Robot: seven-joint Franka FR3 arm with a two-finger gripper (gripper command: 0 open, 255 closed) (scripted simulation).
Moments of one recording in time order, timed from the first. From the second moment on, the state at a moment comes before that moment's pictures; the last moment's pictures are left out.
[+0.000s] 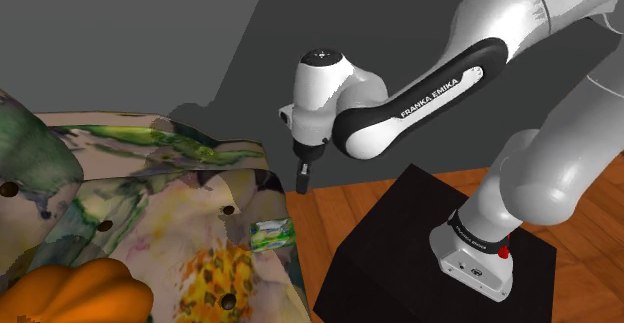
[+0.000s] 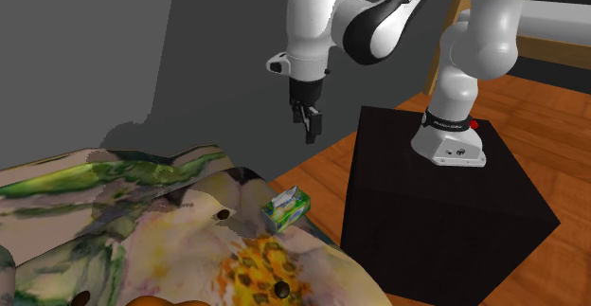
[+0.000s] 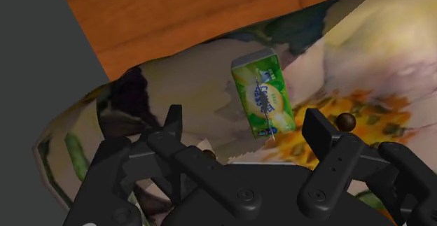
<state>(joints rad) 0.13 -0.05 0.43 -2.46 -0.07 2.41 0.02</state>
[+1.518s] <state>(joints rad) 0.32 0.51 0.31 -2.22 -0.59 2.62 0.37</state>
